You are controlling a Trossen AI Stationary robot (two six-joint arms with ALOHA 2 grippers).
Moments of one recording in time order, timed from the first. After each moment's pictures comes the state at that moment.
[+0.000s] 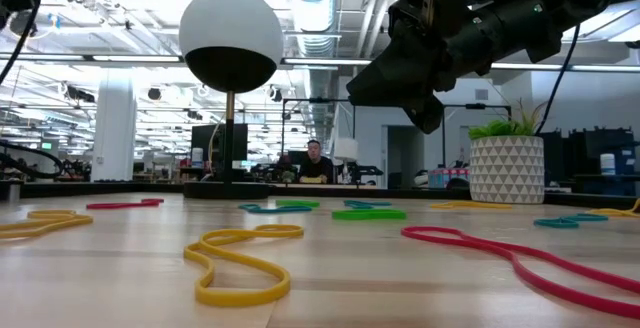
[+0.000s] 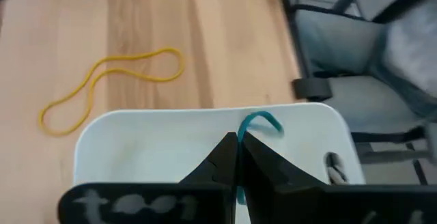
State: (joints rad) left arm -1.10 0.92 0.58 -0.52 -0.38 -0.94; right arm 0.17 1.59 0.66 0.51 0.08 0.47
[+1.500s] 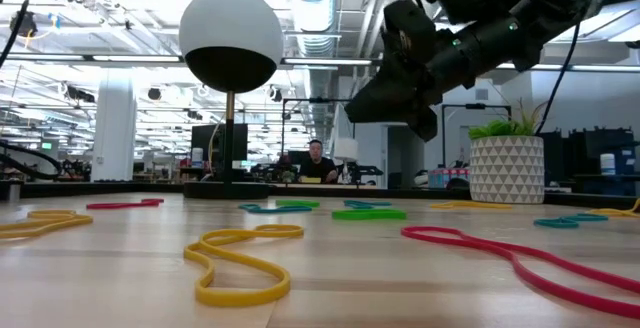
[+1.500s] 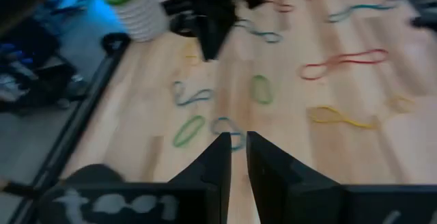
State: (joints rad) left arm -0.81 0.92 0.86 -0.78 -0.88 -0.41; right arm 0.04 1.59 0.66 0.46 0.08 0.47
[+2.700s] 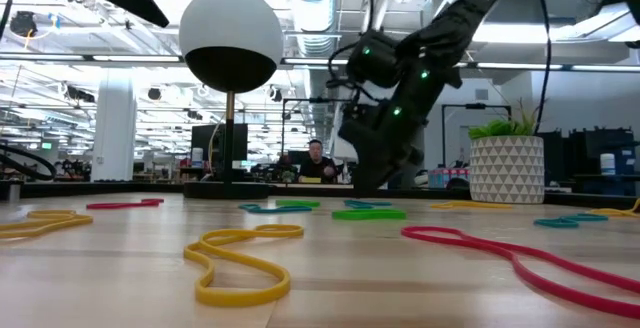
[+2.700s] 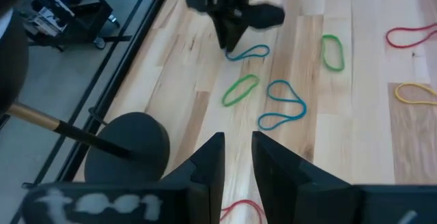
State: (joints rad) left arm -0.49 0.92 0.86 -0.84 -0.74 -0.36; right arm -0.21 1.91 1.06 -0.17 0.13 0.26
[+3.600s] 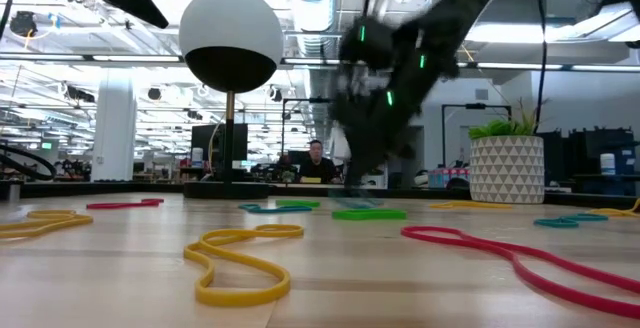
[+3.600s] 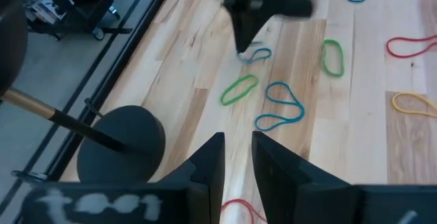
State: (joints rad) left arm -0.49 0.92 0.86 -0.85 -0.74 -0.43; right arm -0.11 1.86 1.08 -0.13 0.11 0.34
